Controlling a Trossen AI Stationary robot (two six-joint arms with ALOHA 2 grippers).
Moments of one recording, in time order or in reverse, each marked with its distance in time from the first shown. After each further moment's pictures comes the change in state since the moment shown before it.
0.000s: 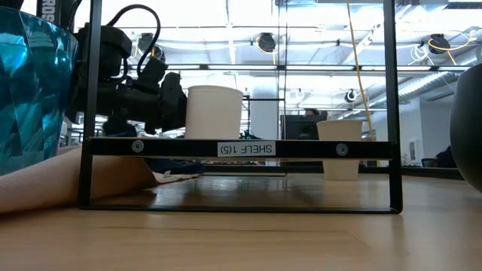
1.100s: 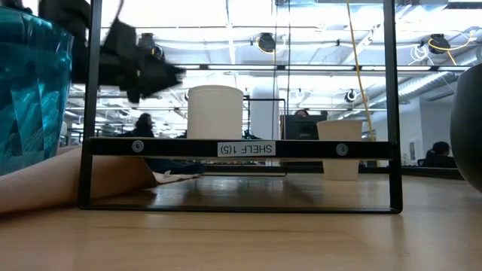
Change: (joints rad) left arm -0.048 -0.464 -0.147 -0.182 0.107 0.057; right arm 0.000 0.000 0.000 -0.011 0.002 -0.012
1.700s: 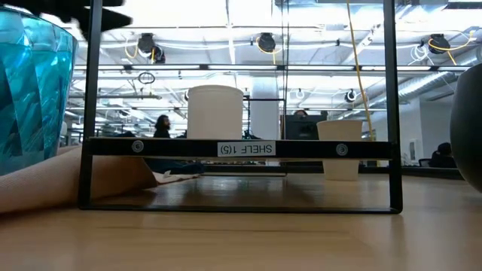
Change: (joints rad) left arm -0.218 -0.900 0.318 -1.451 -0.011 -0.058; right arm 0.099 -0.195 0.000 -0.168 0.420 0.200
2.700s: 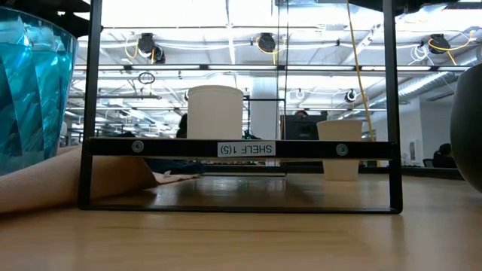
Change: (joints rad) left arm -0.193 -0.213 0.001 -0.280 -0.172 -0.120; right arm 0.291 -0.336 -0.745 0.791 0.492 -0.080
